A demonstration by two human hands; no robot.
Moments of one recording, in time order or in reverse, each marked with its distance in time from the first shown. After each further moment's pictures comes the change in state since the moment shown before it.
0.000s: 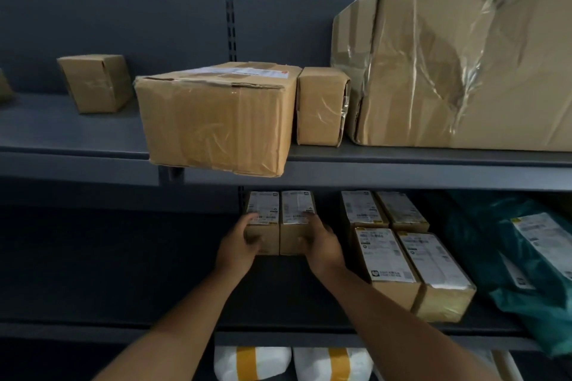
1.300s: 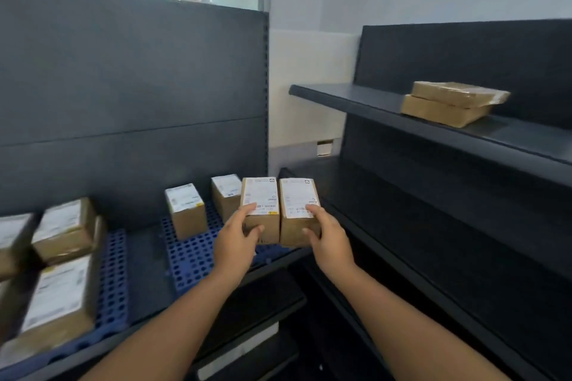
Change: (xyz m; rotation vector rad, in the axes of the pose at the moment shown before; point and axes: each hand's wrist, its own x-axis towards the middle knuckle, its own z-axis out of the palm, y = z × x) left_hand -0.353 -0.180 -0.534 0.225 0.978 -0.431; right_hand -0.264 -0.482 0.350 0.348 -0.604 -0.740
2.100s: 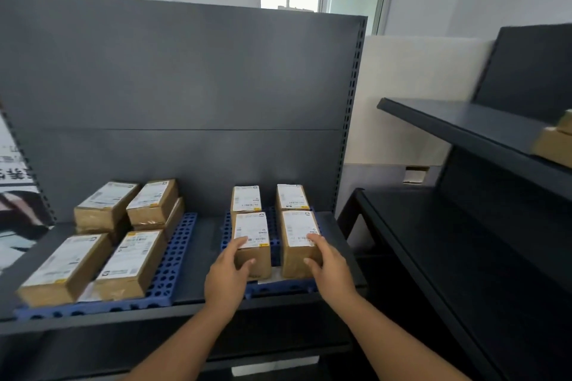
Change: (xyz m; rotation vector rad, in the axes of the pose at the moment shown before) left_hand -0.018 -0.065 -0.034 0.281 0.351 -0.331; right_hand 0.060 0.010 0.101 0.108 -0.407 -0.203
